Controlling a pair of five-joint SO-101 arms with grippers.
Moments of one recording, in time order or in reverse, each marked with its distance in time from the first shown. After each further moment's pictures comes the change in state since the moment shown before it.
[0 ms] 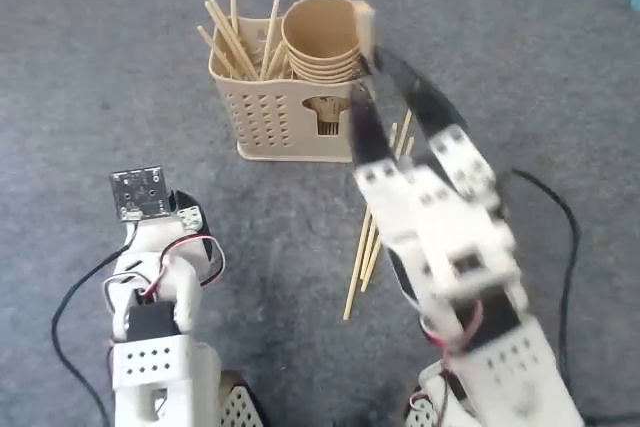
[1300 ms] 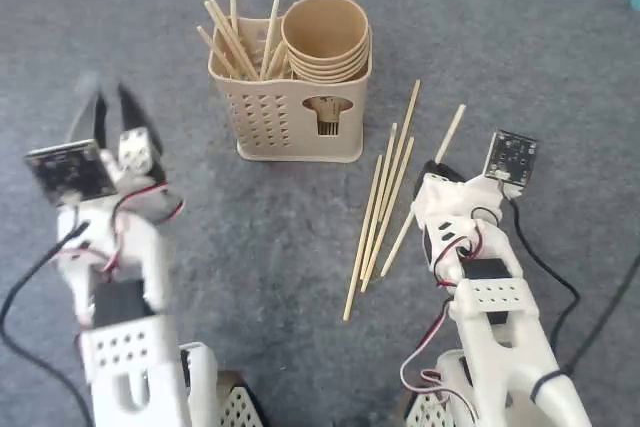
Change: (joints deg) left arm -5.2 8.8 -21.5 -17.5 -0.4; right arm 26.0 21.1 25.9 20.0 -40.7
